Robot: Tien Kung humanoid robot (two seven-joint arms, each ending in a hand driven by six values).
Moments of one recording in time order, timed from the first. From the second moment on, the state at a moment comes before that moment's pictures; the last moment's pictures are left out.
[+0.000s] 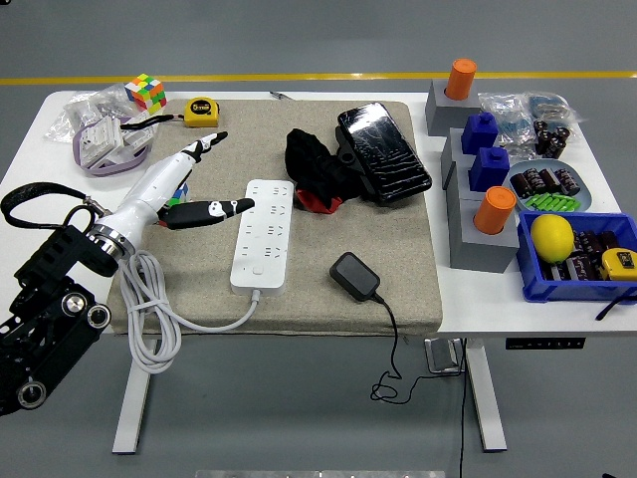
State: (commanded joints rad) left arm -0.34 0.31 -1.10 -1.34 1.81 0.11 -0.04; right arm 0.04 -0.27 1.37 0.30 -1.23 0.13 -0.13
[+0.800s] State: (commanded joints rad) left arm -0.31 0.32 -1.14 -1.35 1.82 0.11 -0.04; right arm 0.03 -0.26 1.40 0.30 -1.24 0.13 -0.14
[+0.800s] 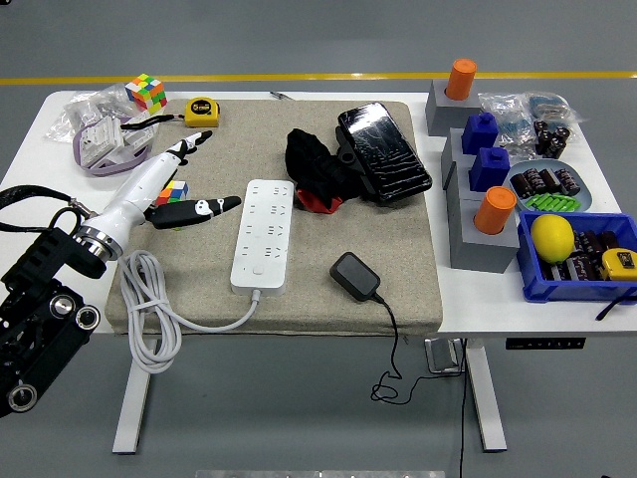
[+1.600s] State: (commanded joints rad) left arm -0.33 0.32 -1.14 -1.35 1.82 0.12 -0.04; right arm 0.03 -0.26 1.41 0.30 -1.24 0.13 -0.14
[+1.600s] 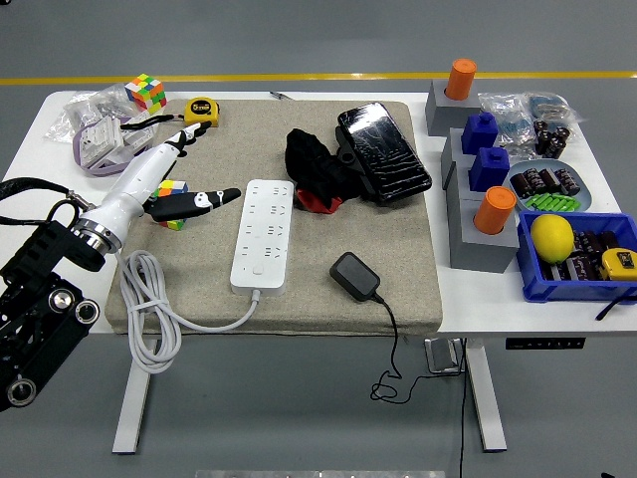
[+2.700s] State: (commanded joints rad) left arm -0.33 0.32 -1.13 -1.35 1.82 0.11 -0.03; right arm 0.03 -0.26 1.41 0.31 -1.23 0.13 -0.13
